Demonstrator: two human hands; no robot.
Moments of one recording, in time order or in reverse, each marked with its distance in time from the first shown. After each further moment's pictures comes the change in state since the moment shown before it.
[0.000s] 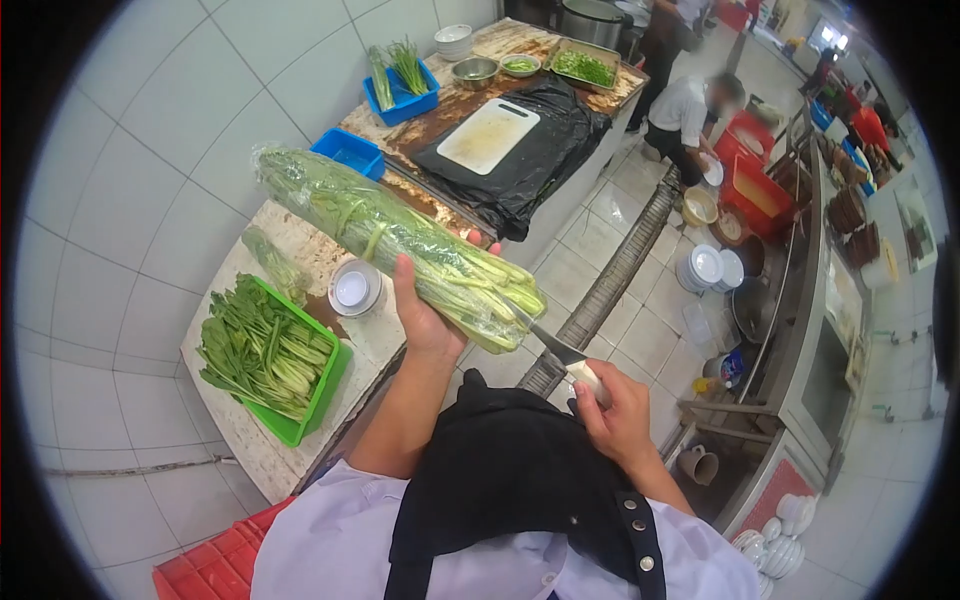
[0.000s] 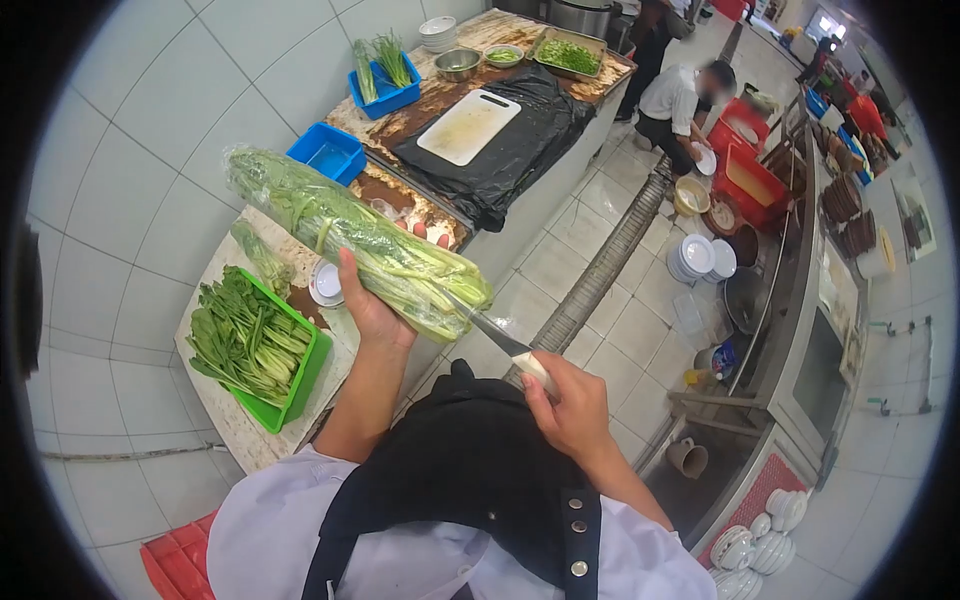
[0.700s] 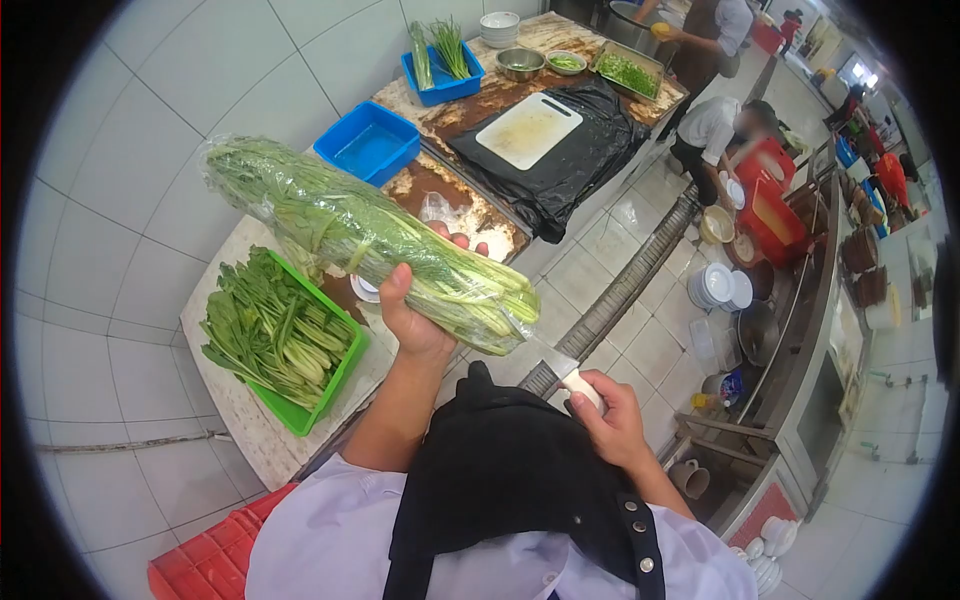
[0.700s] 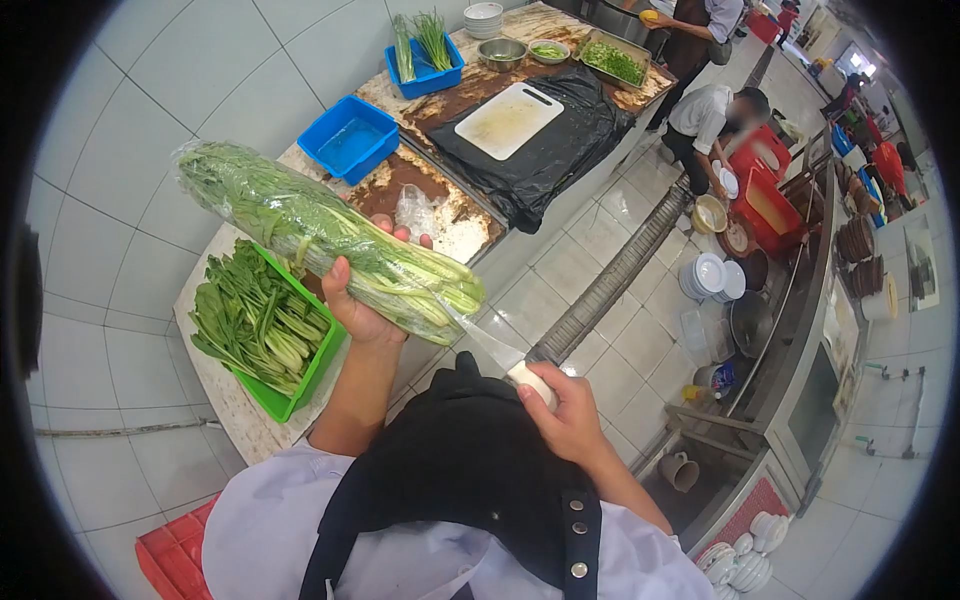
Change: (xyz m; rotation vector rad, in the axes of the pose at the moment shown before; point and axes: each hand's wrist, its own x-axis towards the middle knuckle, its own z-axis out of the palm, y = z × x) left_hand 0.010 0.070 -0.032 0.096 -0.050 0.194; right_hand 0.026 -0.010 0.055 0.370 -0.304 0.260
